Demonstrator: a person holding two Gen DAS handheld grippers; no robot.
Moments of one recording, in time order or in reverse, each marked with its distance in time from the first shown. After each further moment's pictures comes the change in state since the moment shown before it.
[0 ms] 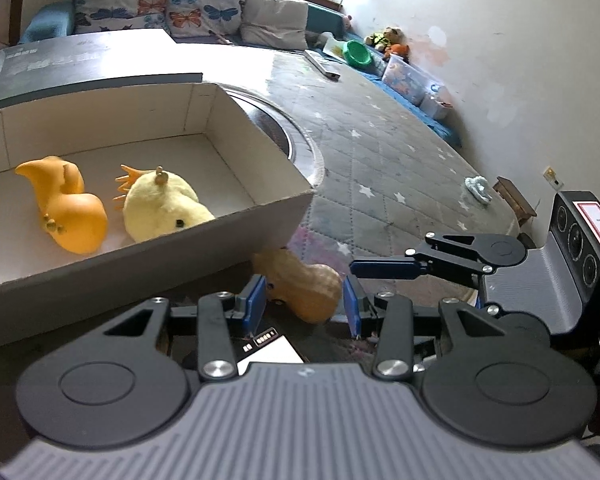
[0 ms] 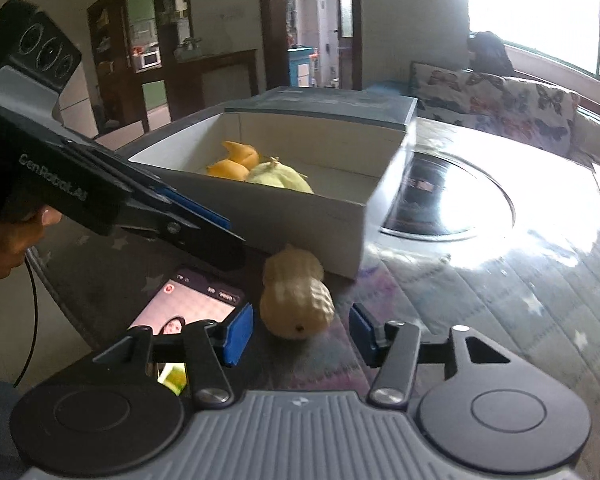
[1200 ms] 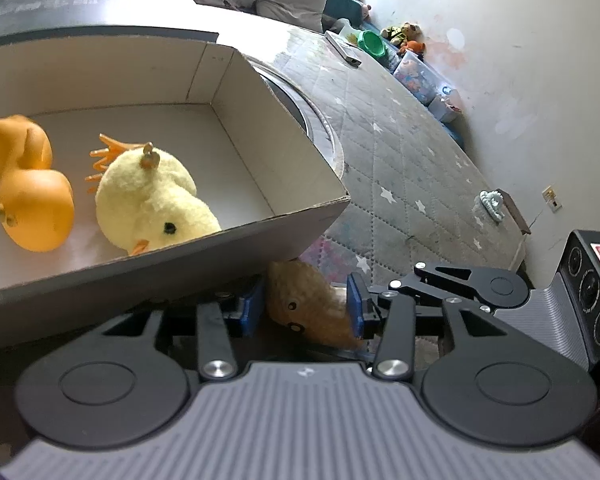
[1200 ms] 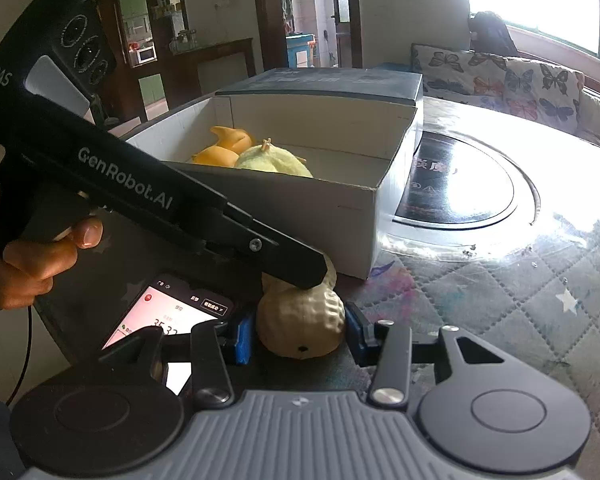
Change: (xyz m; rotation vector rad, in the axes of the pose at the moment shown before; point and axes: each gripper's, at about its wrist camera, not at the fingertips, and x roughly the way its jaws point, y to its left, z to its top) left arm 0.050 0.023 0.010 -0.126 0.060 -0.057; right arm 0.035 -0.009 -0.002 0.048 0.037 0.022
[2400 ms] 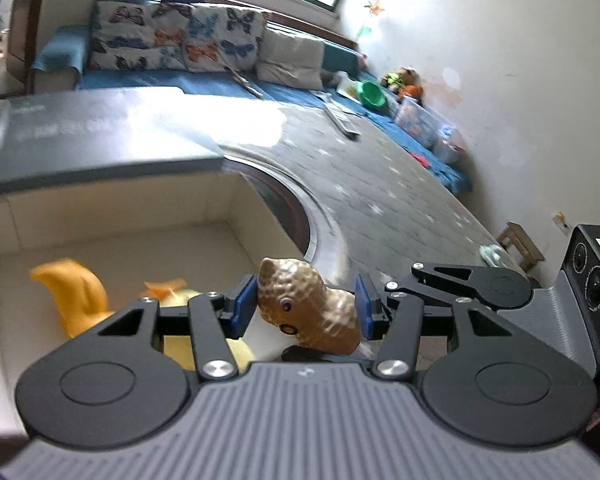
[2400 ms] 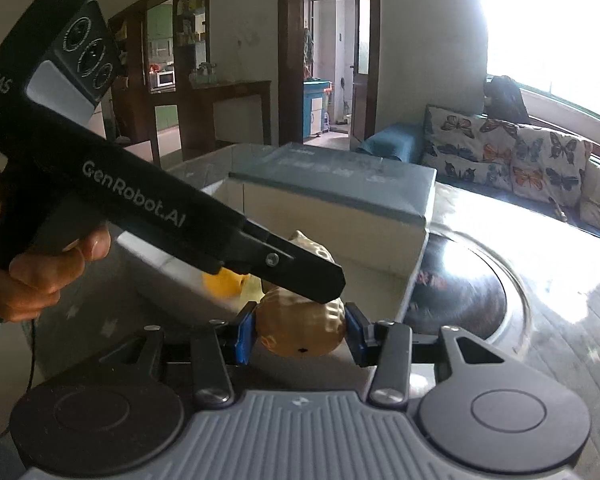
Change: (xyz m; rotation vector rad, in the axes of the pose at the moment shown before) left arm -0.055 -0.010 0.060 0.090 -0.176 0.087; right arm -0.006 0.015 0.082 -0.110 -0.132 -0.012
